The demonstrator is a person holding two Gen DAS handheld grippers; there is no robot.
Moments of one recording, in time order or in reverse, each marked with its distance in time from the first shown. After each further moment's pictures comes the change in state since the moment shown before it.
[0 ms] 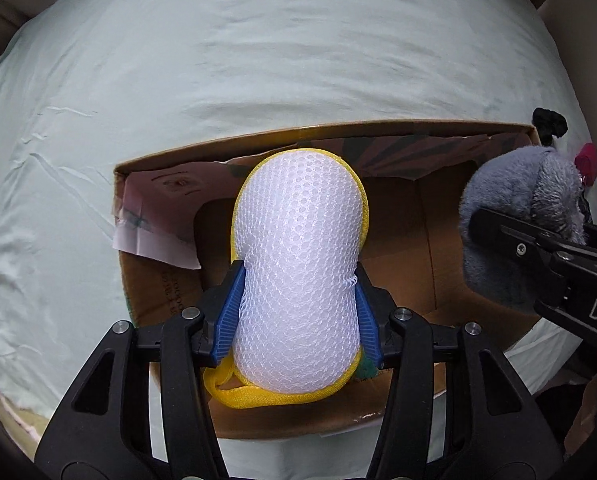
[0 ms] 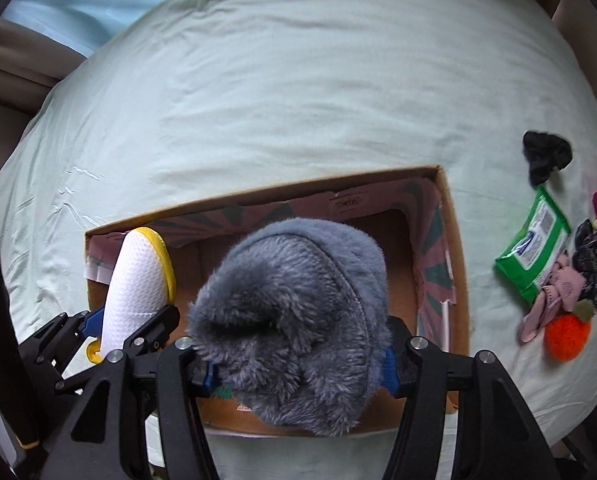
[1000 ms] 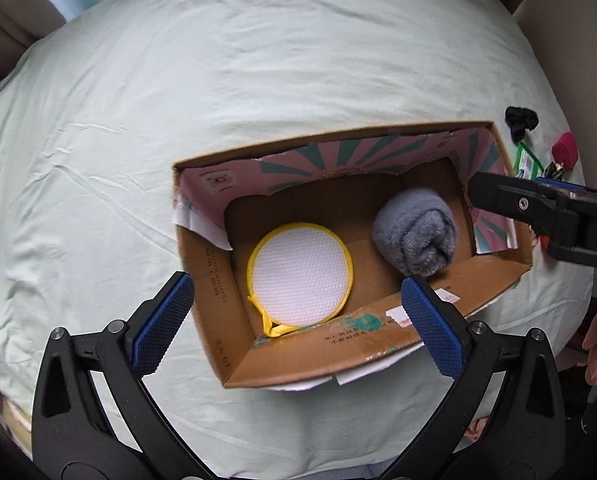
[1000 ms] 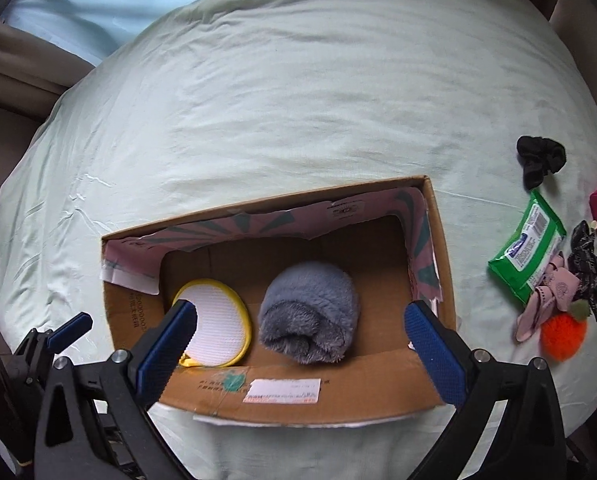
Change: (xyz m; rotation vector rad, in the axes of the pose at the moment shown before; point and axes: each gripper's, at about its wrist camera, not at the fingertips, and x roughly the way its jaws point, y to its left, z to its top) left arm -0.071 0.019 -0.033 0.041 -0.098 -0.007; right arm -0.034 -0.004 -0.008 -0.015 -0.048 0.023
